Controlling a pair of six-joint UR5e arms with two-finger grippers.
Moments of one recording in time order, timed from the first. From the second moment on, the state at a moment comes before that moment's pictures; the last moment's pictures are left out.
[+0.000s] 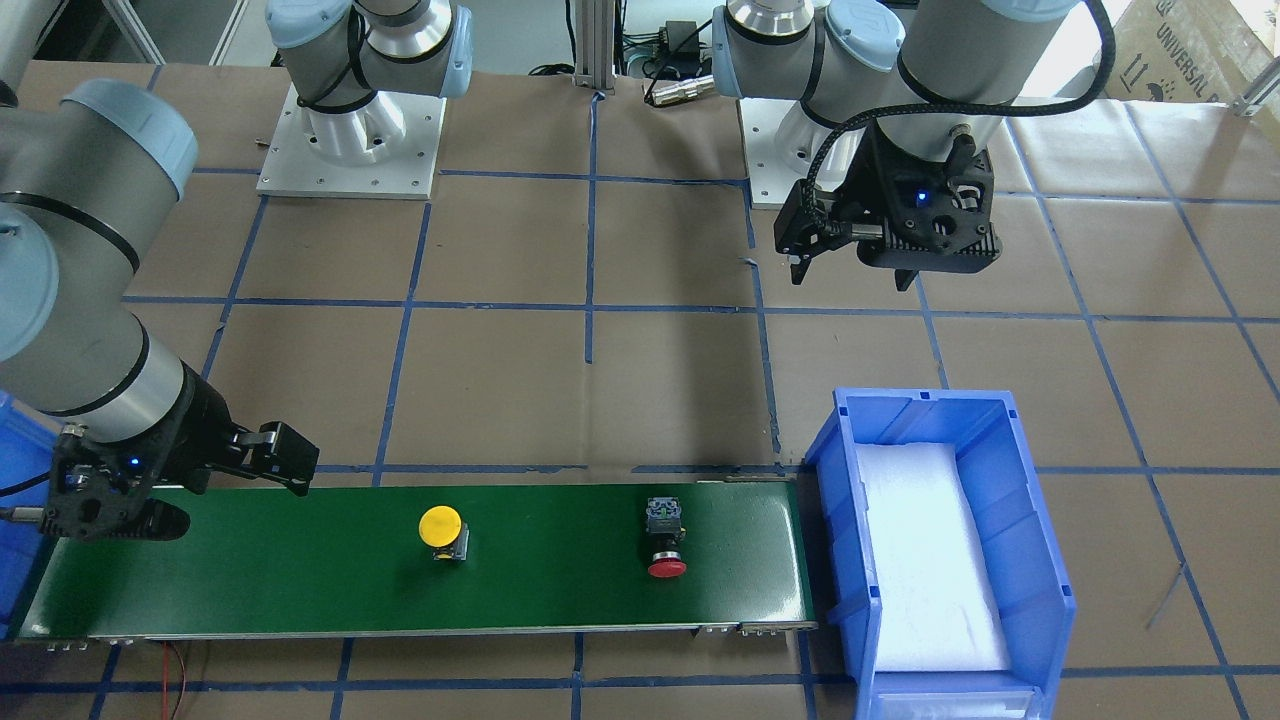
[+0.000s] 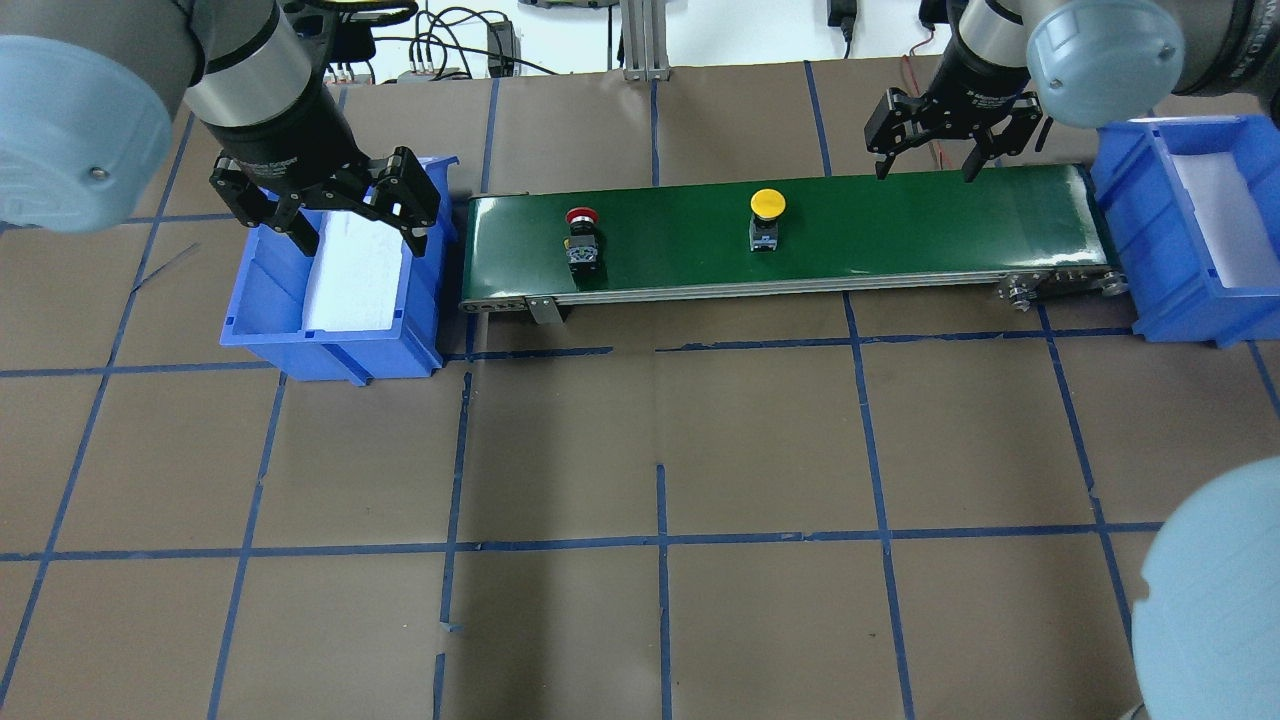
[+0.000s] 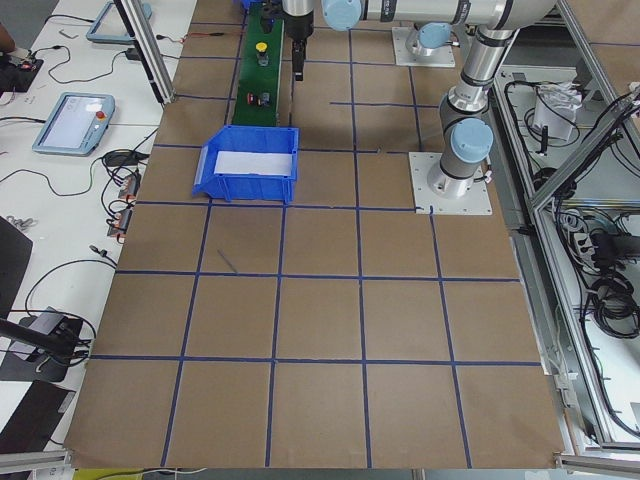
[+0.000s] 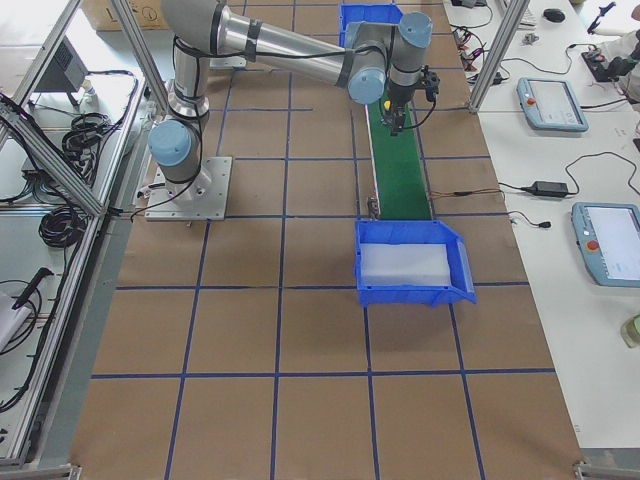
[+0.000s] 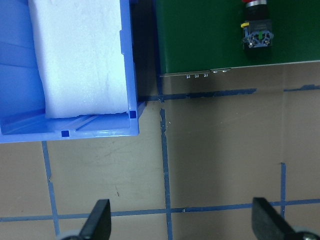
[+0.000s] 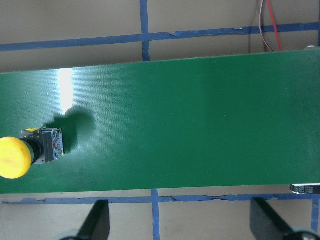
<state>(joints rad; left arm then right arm) -1.60 -1.61 -1.55 -1.56 1.58 0.03 1.46 -1.20 1.46 -1.84 -1.50 -0.06</state>
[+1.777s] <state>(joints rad) -1.60 -1.59 -1.57 -1.56 1.58 0.03 1.42 -1.12 1.47 -1.90 -1.38 -0.05</state>
